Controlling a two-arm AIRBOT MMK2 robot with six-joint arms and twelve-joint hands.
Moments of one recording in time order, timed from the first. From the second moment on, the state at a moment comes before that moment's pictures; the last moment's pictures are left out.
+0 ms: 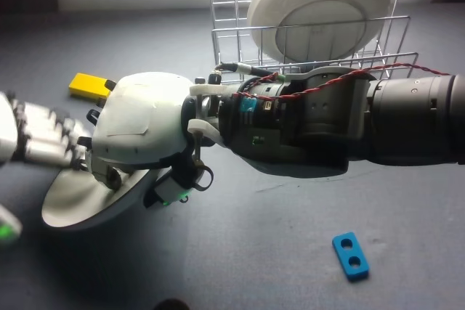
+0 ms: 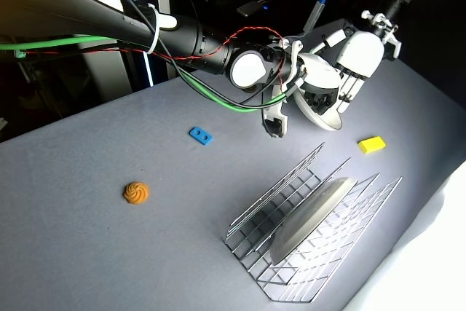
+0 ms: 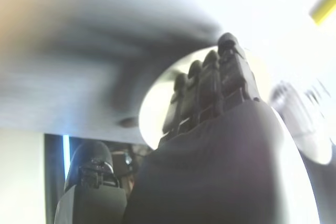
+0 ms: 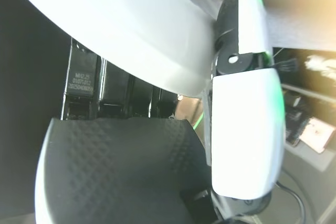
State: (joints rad) left arm 0.83 -0.95 1.65 1.54 -1.02 -0.30; right arm -0.28 -1.66 1.35 -0.43 0.17 -0.86
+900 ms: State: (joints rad) left arm 0.68 -0.93 1.70 1.54 -1.02 -0.32; right arm -0.18 -1.48 1.21 -0.21 0.09 -0.85
